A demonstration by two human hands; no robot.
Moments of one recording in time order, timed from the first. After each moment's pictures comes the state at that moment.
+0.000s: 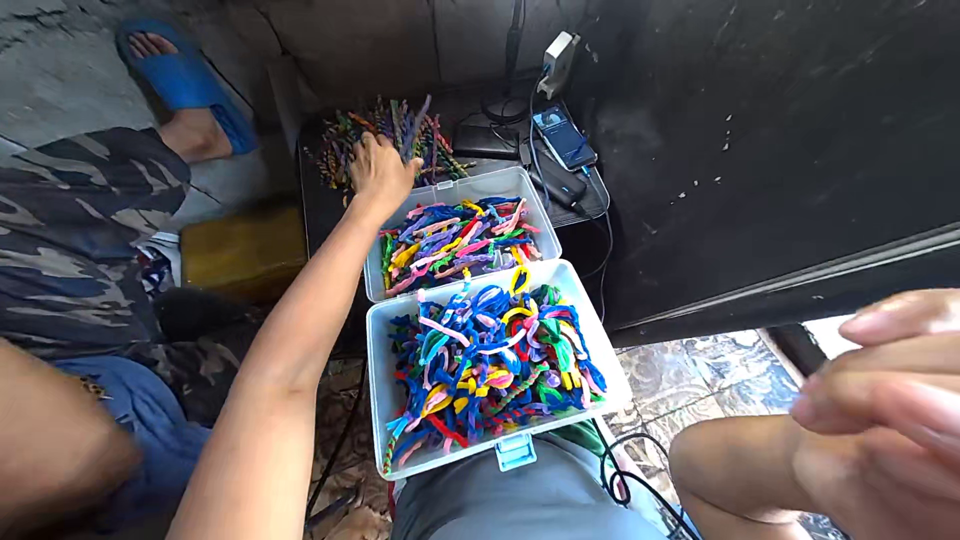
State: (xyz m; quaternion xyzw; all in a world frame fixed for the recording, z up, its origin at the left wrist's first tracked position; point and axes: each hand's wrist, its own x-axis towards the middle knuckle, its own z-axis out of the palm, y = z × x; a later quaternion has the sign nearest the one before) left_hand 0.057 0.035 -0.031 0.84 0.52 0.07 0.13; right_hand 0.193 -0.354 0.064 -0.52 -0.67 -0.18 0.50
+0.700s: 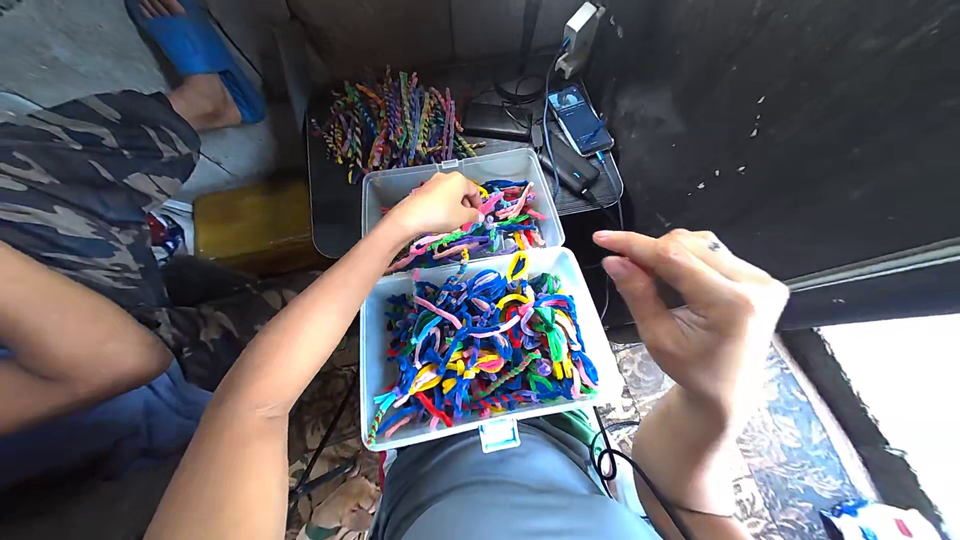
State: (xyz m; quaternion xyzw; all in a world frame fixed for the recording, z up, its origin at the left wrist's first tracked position) left_hand 0.068 -0.048 -0.015 0.90 0.30 -0.09 0.31; right_hand 0.206 -0.305 0.013 -0.61 -0.65 -0.12 0.44
